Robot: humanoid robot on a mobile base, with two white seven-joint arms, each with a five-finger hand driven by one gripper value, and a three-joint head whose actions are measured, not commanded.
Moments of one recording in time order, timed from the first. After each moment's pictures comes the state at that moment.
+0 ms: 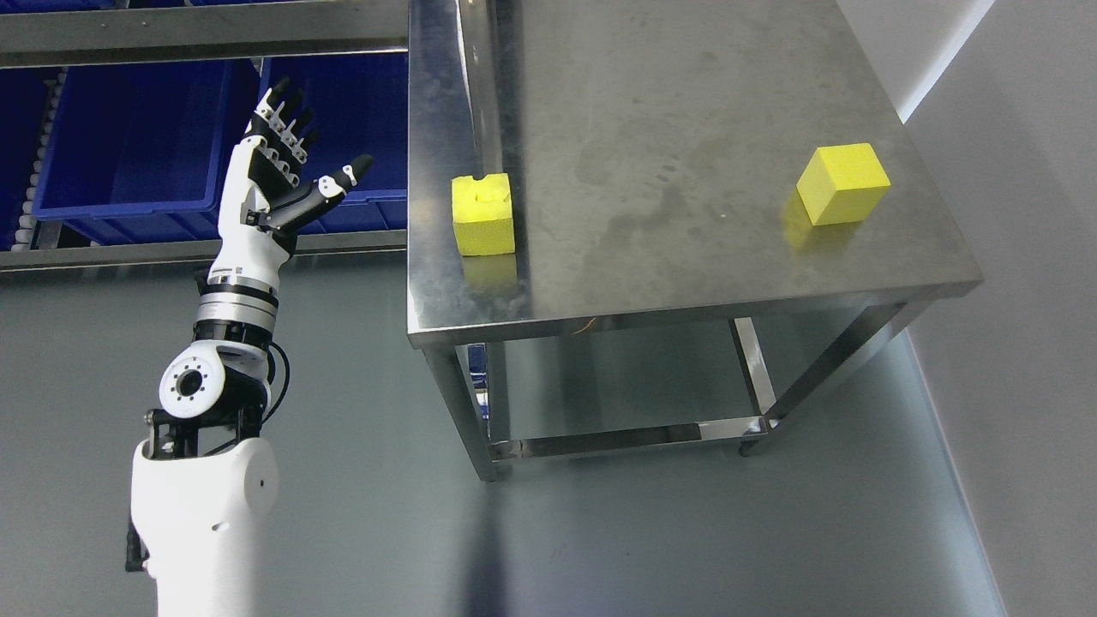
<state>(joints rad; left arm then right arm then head) -0.29 0.00 0.11 -1.68 0.19 0.15 -0.11 0.00 0.00 -0.09 0.00 0.00 -0.10 -0.03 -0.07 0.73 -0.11</state>
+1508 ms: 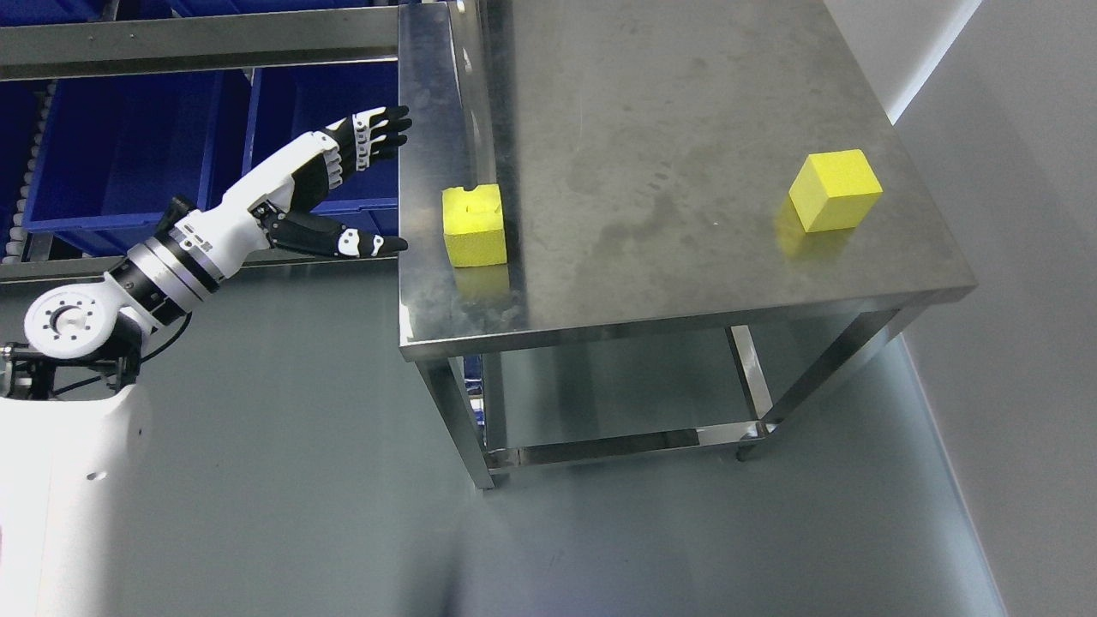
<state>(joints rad) -0.42 0.34 0.01 -1.64 0.11 0.12 -0.81 0.00 0.00 -0.09 0.00 0.00 -0.10 -0.03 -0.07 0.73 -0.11</state>
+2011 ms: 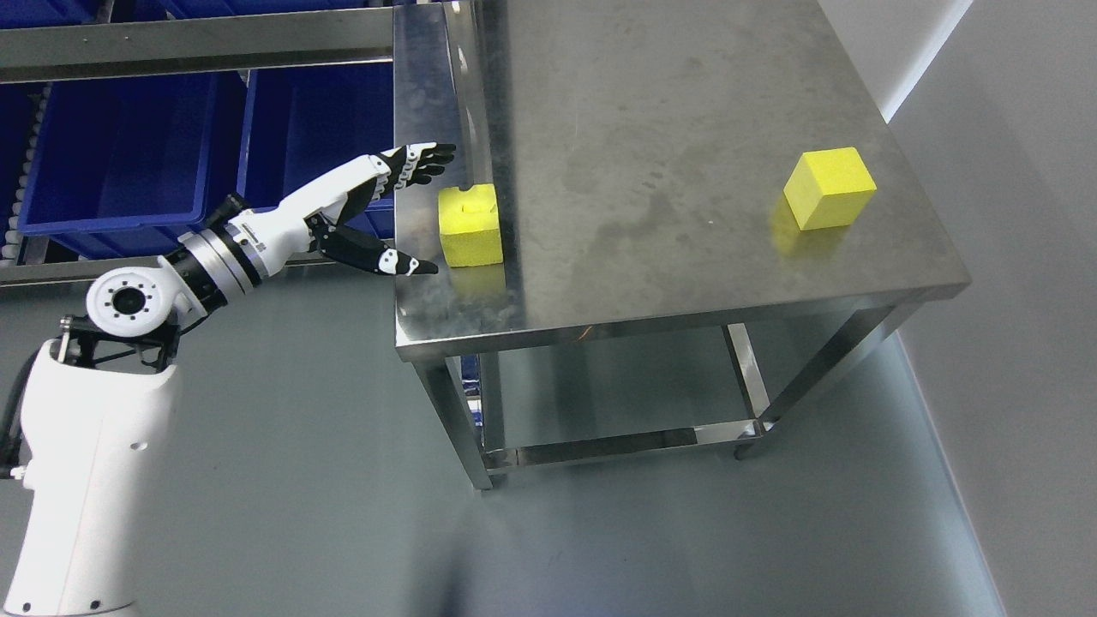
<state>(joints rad) -0.50 0.31 -0.11 -1.49 -0.05 0.00 -0.82 0.00 0.00 -0.09 0.00 0.00 -0.10 -0.03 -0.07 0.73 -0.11</state>
